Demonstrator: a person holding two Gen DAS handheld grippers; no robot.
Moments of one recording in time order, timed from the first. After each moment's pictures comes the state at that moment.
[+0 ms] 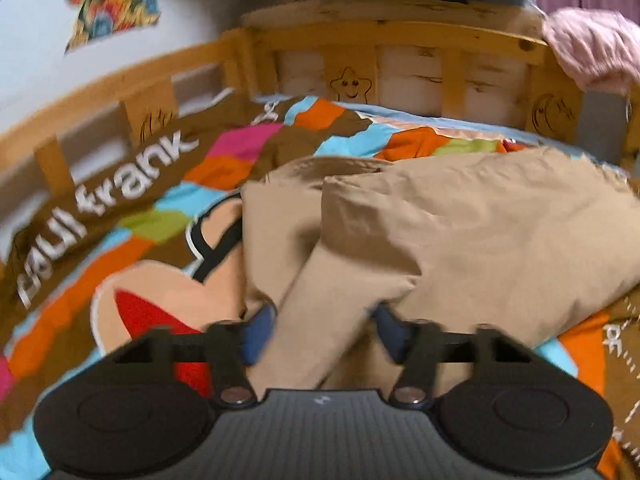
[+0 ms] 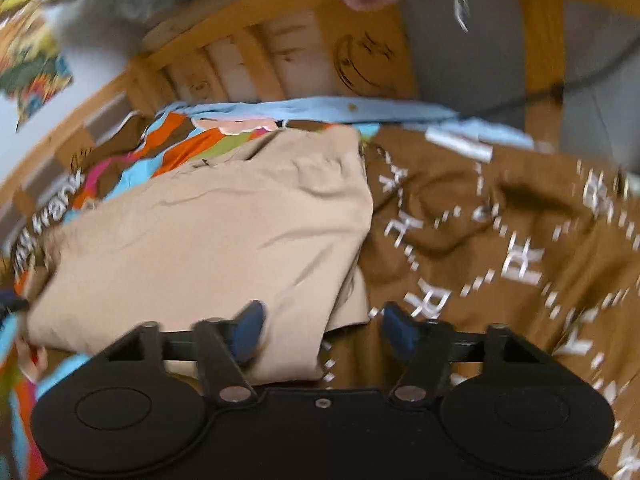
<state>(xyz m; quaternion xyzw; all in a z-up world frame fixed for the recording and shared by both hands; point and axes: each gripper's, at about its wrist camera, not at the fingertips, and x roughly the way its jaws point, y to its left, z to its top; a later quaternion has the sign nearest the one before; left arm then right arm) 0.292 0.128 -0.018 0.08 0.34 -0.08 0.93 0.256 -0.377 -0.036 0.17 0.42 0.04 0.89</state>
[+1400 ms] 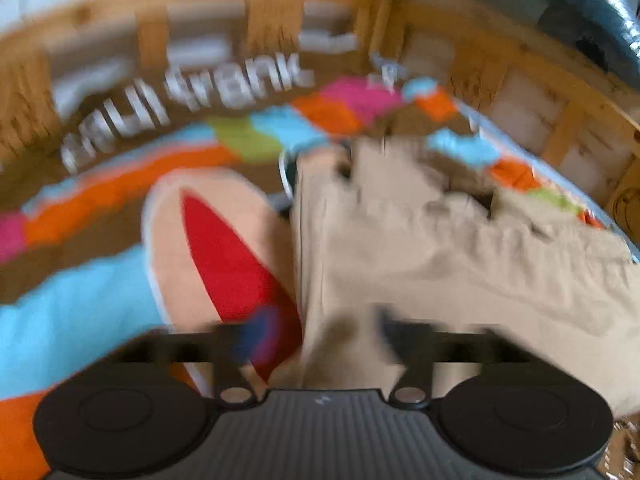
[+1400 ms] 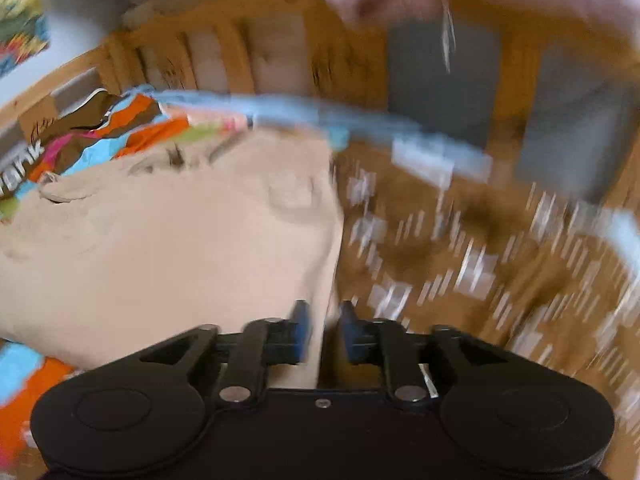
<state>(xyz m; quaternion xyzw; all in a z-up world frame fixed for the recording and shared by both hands) 0.299 0.198 -0.017 -0.08 0.37 0.05 0.92 0.238 -0.334 0.004 -0.02 0.36 -0.04 0.93</state>
